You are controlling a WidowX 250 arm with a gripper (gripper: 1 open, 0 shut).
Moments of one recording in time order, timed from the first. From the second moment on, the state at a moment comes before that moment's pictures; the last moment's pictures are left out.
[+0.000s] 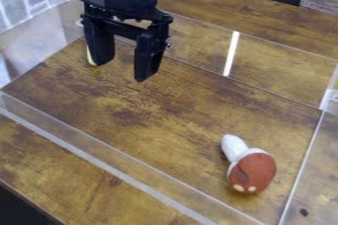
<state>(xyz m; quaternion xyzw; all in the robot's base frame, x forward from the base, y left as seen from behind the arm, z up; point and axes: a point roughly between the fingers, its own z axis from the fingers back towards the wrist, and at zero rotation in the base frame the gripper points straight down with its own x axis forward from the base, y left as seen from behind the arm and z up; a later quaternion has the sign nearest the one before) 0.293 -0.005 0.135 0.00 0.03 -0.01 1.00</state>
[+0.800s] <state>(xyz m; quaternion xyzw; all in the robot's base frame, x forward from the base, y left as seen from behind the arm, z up) 0.315 0.012 0.125 -0.01 0.04 -0.03 1.00</state>
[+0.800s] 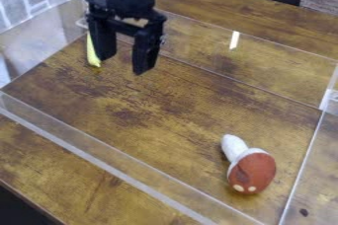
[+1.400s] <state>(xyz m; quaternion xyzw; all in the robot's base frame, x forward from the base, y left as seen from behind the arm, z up) 0.309 -0.008 0.113 -0.02 0.05 0.00 1.00</state>
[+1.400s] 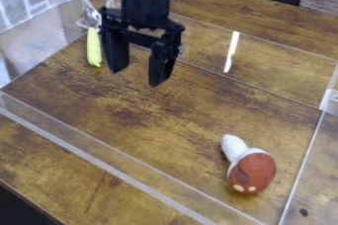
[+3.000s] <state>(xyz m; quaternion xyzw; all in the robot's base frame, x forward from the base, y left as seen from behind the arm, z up) 0.315 -0.003 0.121 -0.02 0.03 0.04 1.00</state>
